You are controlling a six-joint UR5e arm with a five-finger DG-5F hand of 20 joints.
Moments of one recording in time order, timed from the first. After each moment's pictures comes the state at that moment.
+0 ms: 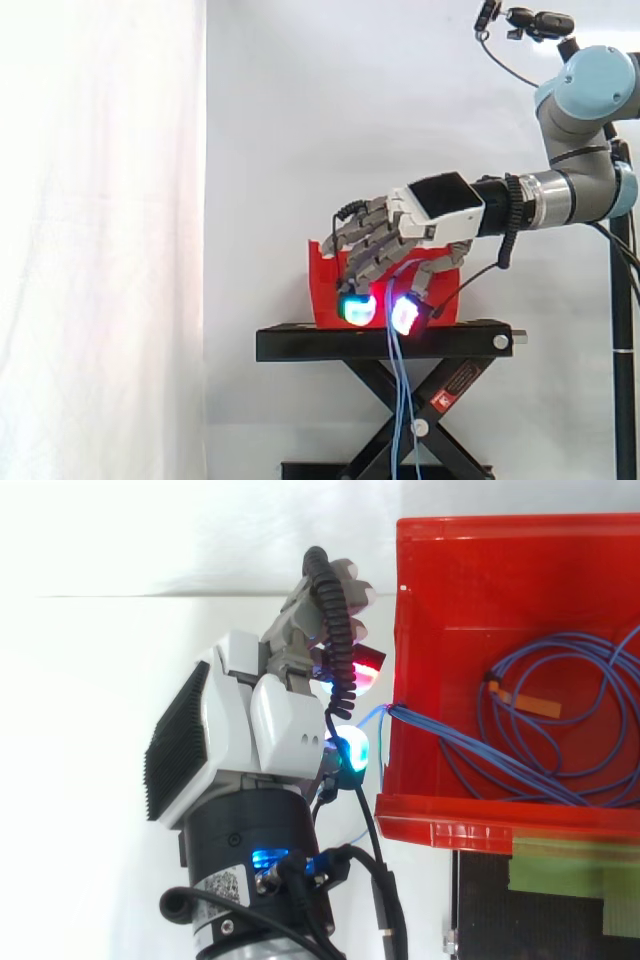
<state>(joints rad) -0.22 -2.24 -0.95 -3.27 -2.02 -2.43</state>
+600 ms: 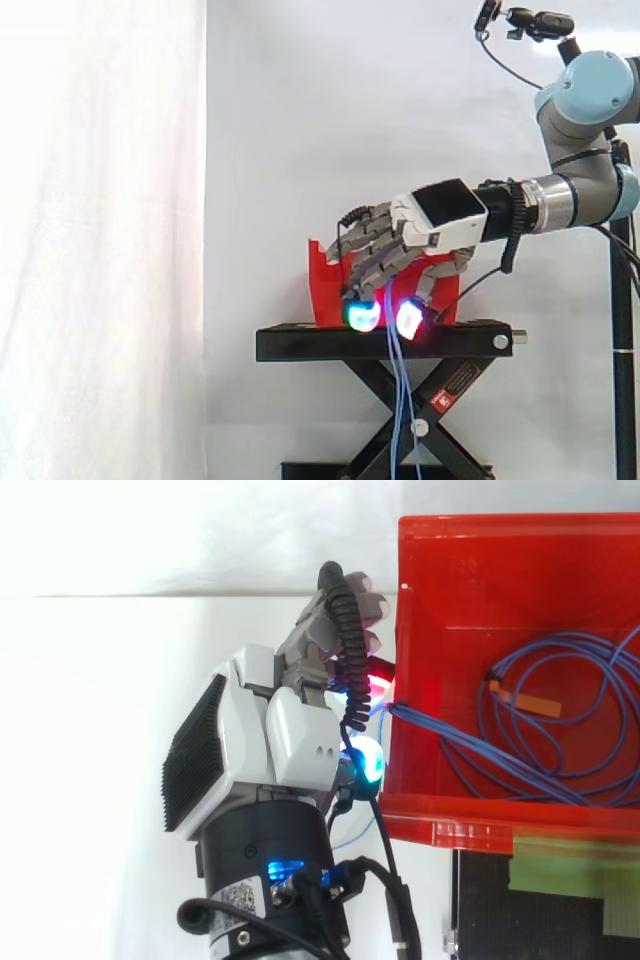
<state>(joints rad) -0.23 -2.24 -0.96 -3.28 -2.02 -2.46</state>
